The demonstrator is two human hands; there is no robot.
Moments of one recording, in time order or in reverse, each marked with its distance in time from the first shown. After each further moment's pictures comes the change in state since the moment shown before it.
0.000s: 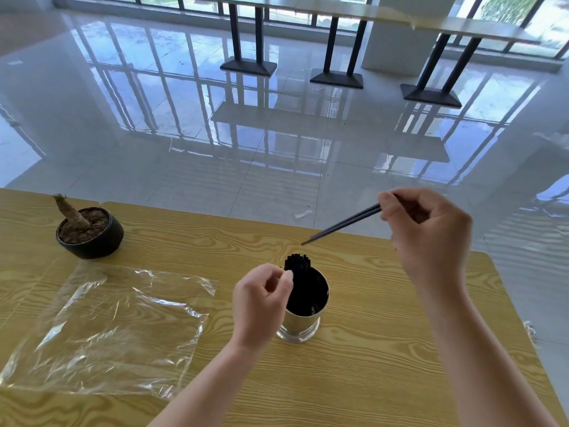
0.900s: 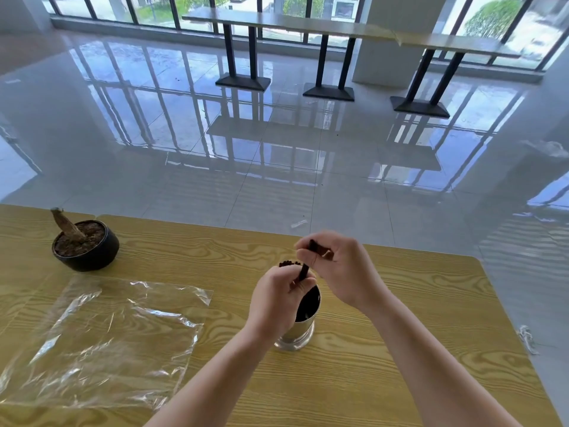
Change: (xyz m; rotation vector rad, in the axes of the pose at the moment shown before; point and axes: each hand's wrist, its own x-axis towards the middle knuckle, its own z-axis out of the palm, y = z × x) left_hand 0.014 0.028 0.019 0.168 -0.276 0.090; right_hand -0.031 0.018 0.046 0.001 -0.596 0.026
